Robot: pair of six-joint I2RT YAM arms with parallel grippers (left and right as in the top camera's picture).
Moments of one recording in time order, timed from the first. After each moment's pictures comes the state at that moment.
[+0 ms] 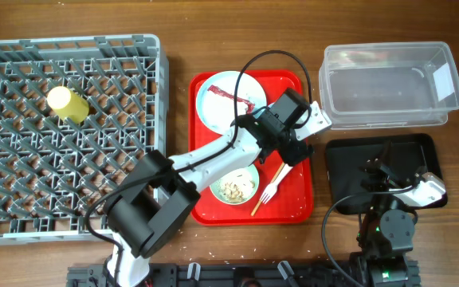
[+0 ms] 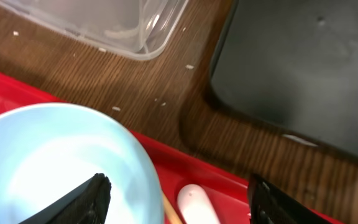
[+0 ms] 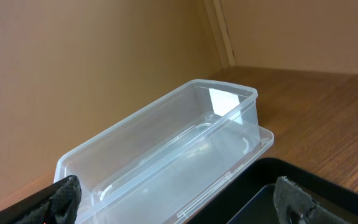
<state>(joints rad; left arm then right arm) -0.84 2.00 1.35 -0.28 0.25 0.21 0.09 0.07 0.01 0.02 0.58 0.39</state>
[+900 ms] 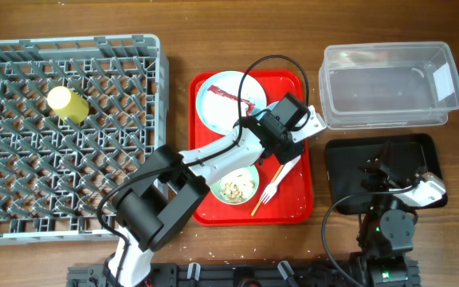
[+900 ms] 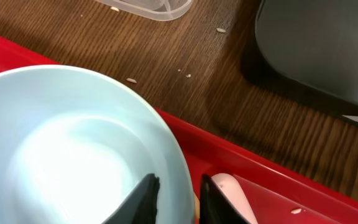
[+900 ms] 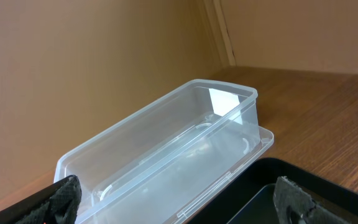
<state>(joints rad) -0.84 2.05 1.35 -0.29 0.17 0.23 0.09 0.07 0.01 0.02 0.58 0.39</state>
